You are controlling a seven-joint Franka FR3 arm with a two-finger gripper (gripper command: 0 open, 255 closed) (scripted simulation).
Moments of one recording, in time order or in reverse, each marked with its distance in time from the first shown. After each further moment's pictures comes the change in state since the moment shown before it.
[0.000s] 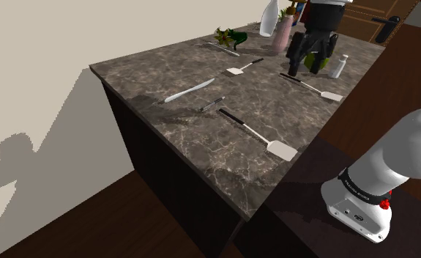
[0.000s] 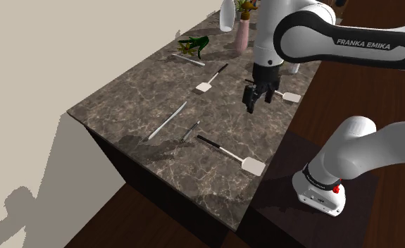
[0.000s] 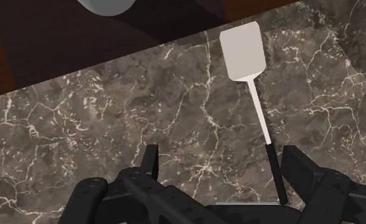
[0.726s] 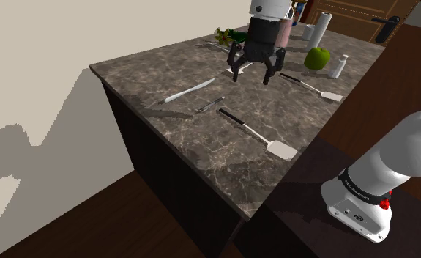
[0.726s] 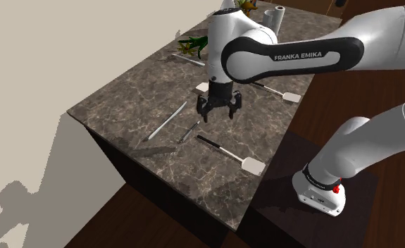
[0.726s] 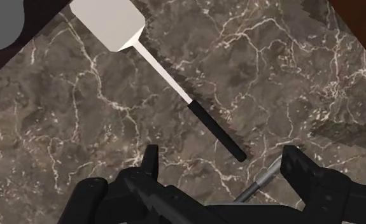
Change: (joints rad) arm -0.070 0.326 0.253 0.160 0.090 0.245 0.565
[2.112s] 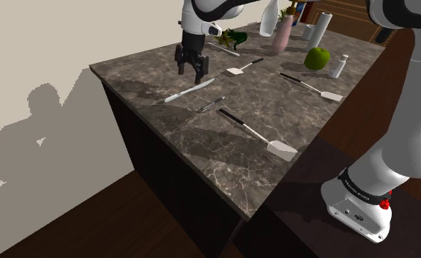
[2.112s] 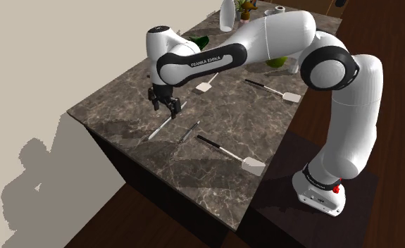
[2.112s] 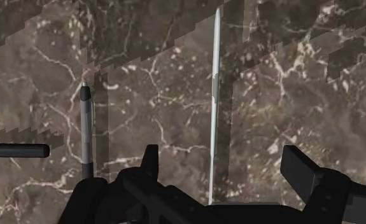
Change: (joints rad) arm 0.063 0.789 0.037 0.654 -0.349 0.175 0.984
